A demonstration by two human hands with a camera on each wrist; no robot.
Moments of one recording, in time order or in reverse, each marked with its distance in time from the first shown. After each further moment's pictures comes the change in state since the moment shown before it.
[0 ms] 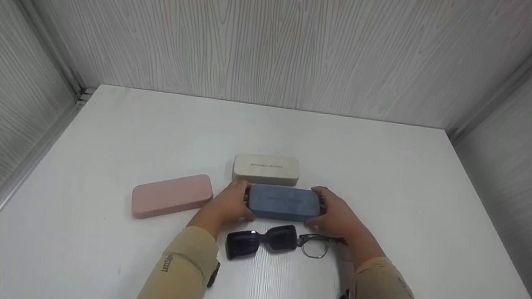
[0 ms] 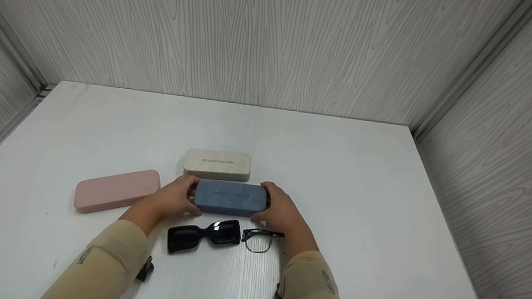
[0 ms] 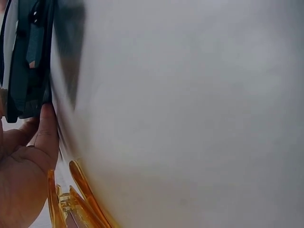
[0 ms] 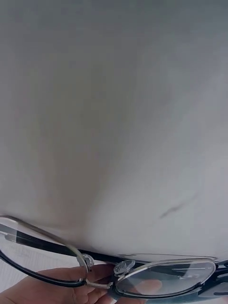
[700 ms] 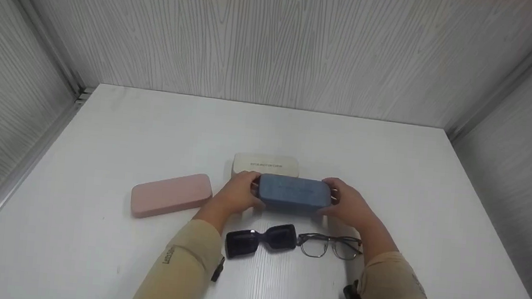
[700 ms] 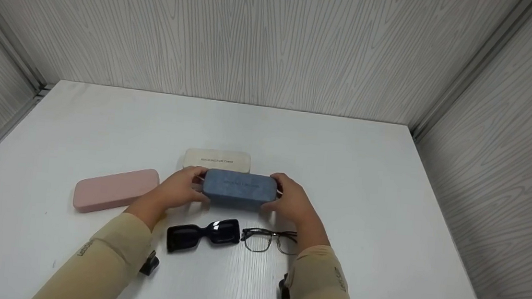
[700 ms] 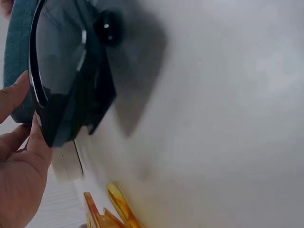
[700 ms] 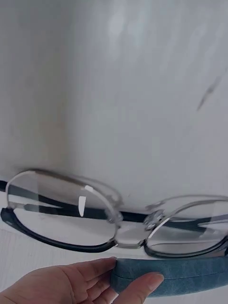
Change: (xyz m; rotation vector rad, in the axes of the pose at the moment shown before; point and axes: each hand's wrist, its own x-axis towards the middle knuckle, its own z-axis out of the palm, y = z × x) left_hand 0.008 0.022 -0.004 -0.024 0.062 0.096; right_hand -0.001 0.000 -0.032 0.111 0.005 -0.023
